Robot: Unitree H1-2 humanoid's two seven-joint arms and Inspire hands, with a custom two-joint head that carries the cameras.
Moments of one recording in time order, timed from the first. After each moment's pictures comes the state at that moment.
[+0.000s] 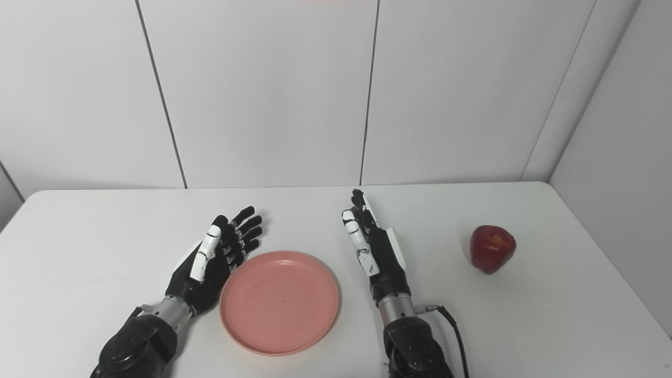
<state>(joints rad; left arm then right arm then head) -0.41 0.07 -0.02 0.33 -0.24 0.05 -0.38 -0.28 0.00 0.04 0.05 -0.05 0.04 -0.01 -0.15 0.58</state>
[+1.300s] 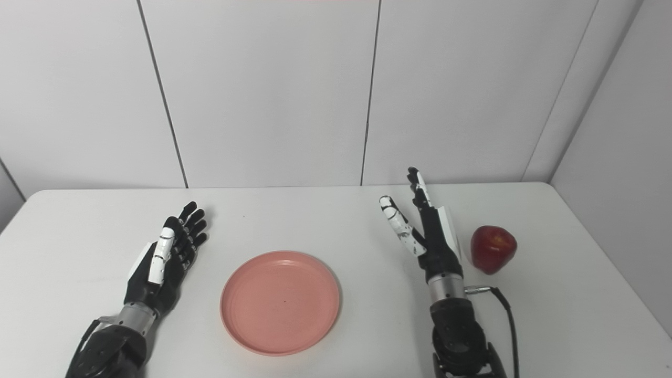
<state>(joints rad) -0.39 0.10 0.07 0.38 -0.21 -0.09 -0.28 -0.32 -0.16 -0.04 0.03 -0.29 0.04 -0.11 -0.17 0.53</state>
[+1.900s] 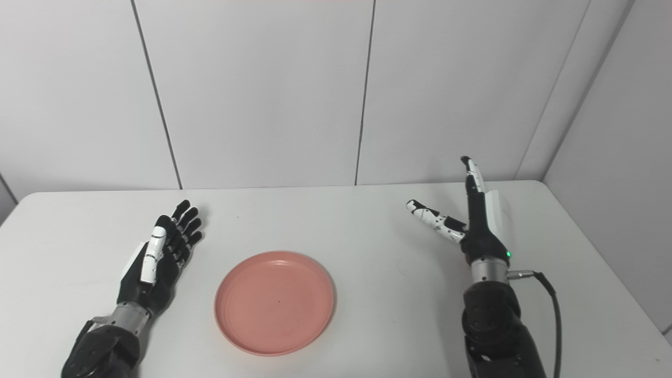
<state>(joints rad) -0.41 0.11 0.08 0.44 -0.25 -0.13 -0.33 -0.35 -0.24 -0.08 0.01 -0.50 0.23 -0.17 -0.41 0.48</state>
